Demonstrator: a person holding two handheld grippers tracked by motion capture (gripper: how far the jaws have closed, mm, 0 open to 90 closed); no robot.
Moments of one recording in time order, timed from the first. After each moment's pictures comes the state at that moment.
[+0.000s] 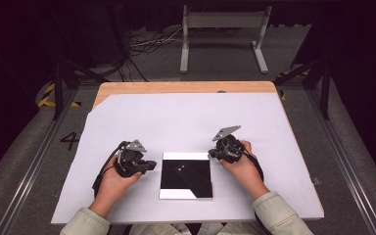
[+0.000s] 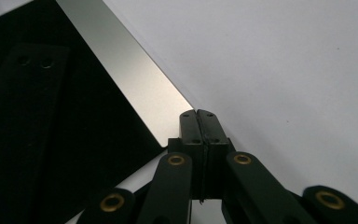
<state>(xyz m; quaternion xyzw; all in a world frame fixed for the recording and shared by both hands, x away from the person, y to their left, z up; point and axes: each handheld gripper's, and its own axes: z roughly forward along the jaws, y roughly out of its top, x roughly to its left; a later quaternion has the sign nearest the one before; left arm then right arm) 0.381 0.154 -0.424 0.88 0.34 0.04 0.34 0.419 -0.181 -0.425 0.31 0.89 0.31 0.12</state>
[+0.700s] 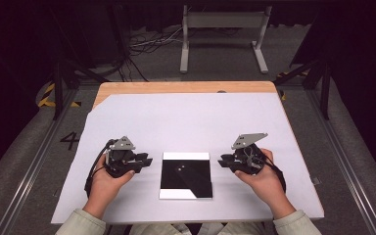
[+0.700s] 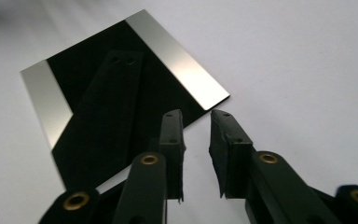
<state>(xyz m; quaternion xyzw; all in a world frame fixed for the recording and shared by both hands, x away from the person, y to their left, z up) 0.368 0.176 -0.402 0.84 0.35 0.07 0.41 0.361 -0.215 -0.381 0.29 0.88 0.36 0.10</state>
